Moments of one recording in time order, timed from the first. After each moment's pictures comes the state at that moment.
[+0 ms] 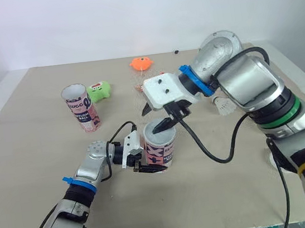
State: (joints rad) left arm -0.57 0.34 -0.31 0.44 -0.25 -0.06 -1.36; right arm -1.25 -0.61 0.53 -0.03 0.11 0.63 1.55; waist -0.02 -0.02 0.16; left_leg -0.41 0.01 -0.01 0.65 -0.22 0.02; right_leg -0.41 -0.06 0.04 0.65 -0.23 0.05
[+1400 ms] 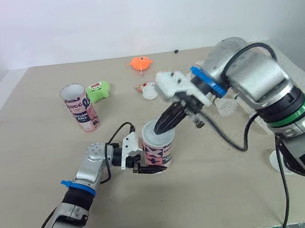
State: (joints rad) left arm -0.54 0.33 -0.30 0.42 -0.25 -0.09 -1.35; right arm -1.18 -0.73 0.41 -0.02 0.37 0.76 1.56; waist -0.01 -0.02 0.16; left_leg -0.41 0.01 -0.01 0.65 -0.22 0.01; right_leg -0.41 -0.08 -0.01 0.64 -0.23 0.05
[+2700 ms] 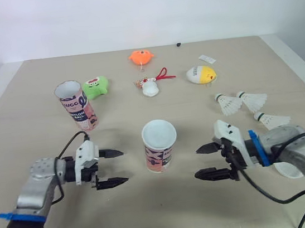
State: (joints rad) left arm -0.20 0.69 -0.01 -0.04 -0.45 0.18 -1.36; right arm -0.26 -0.91 0.09 -0.48 0.52 0.88 1.02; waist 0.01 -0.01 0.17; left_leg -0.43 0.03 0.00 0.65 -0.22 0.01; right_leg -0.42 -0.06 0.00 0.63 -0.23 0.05
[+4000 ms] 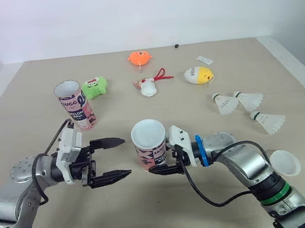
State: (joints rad) left arm -0.18 0.72 0.10 -0.33 -0.73 0.42 -1.25; right arm -0.43 -0.50 0.36 -0.17 0.29 0.51 1.01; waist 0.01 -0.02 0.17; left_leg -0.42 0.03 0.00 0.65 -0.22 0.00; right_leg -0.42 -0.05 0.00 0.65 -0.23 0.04
